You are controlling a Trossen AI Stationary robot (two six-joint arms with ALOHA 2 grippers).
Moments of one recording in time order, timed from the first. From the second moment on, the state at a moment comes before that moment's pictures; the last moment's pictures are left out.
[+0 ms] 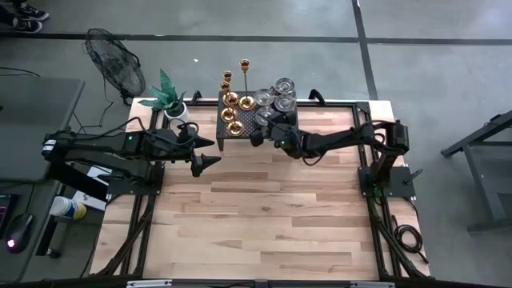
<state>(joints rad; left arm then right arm) -0.05 0.79 0.79 -0.37 -0.27 -0.53 -0.16 1.79 1.05 0.45 0.76 0.31</state>
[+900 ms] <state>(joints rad) -0.05 0.79 0.79 -0.37 -0.27 -0.53 -0.17 1.79 1.05 0.43 0.68 0.31</state>
